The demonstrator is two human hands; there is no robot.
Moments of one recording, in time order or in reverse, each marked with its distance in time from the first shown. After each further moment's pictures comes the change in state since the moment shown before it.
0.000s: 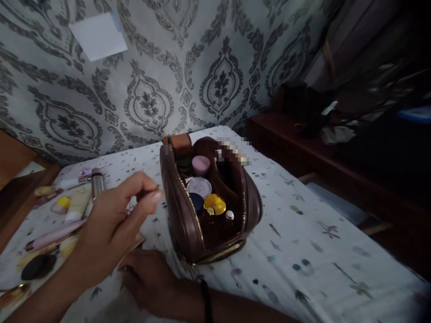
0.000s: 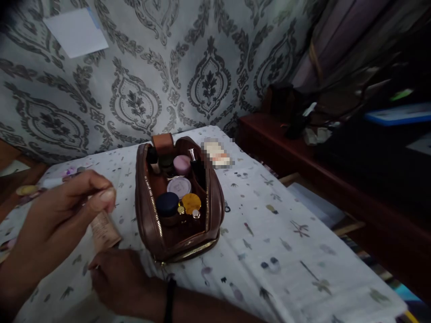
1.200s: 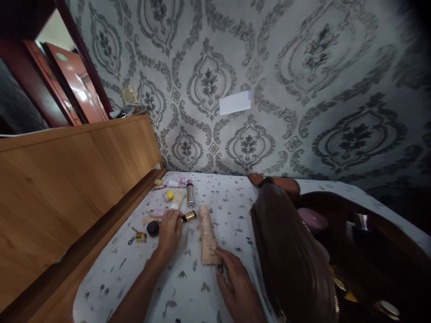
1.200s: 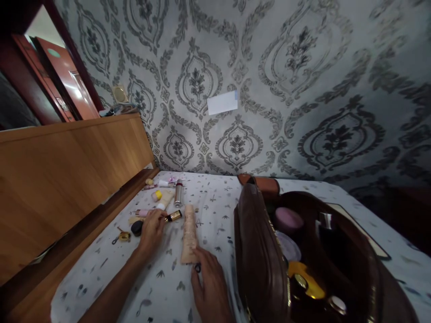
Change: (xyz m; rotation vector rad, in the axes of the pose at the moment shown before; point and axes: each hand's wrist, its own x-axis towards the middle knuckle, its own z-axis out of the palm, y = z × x) left_hand -0.126 -0.189 -0.004 0.332 0.498 -0.376; right_hand 0.008 0.057 0.014 -0.322 0.372 -0.310
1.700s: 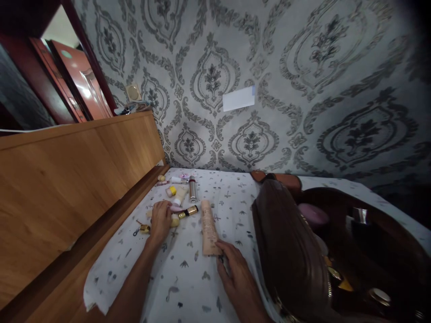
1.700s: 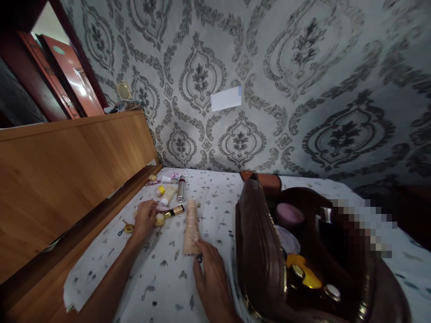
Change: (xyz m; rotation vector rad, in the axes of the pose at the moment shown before) left_hand 0.006 -0.039 -0.021 0.204 0.032 -0.107; right_hand 0.004 -0.007 -0.010 0.024 -0.050 0.041
